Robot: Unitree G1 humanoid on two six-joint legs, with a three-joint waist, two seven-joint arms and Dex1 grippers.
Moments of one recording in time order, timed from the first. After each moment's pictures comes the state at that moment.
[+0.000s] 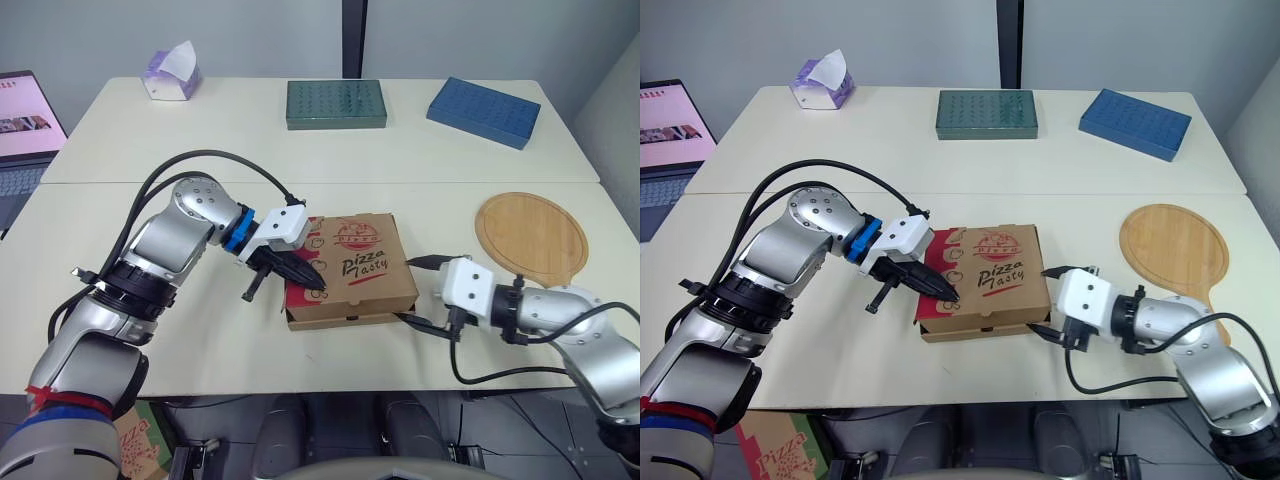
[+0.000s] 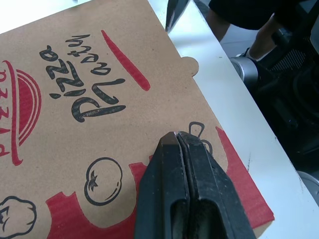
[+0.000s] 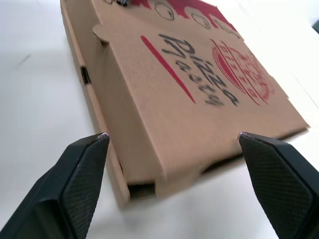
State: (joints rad) left arm -0.82 0.75 -0.46 0.17 -0.31 0.28 -1.61; right arm -0.06 -0.82 0.06 -0.64 0.22 0.47 0.87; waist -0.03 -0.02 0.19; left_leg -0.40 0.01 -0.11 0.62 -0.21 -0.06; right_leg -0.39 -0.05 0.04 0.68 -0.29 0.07
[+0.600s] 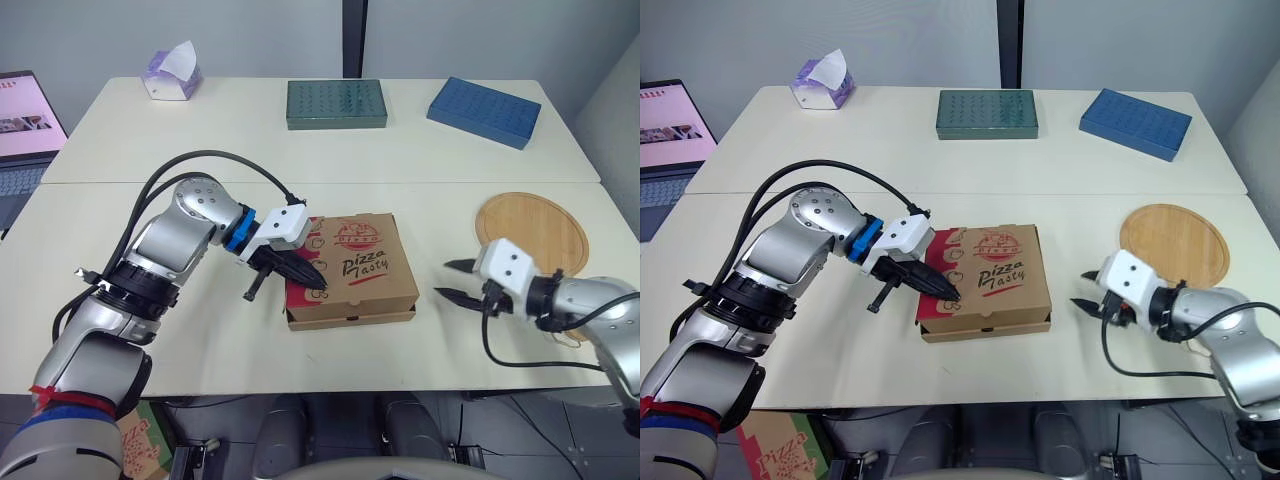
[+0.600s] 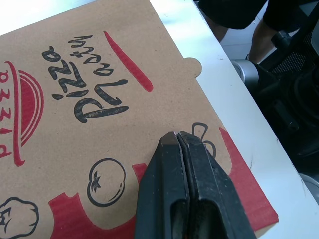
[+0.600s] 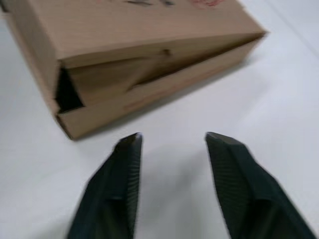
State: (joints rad) left arm -0.82 0.73 -0.45 0.19 -0.30 0.28 -1.61; right arm -0.07 -0.84 0.04 -0.46 0.25 0.49 0.88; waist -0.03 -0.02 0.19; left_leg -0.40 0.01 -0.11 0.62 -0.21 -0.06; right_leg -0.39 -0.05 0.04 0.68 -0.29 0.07
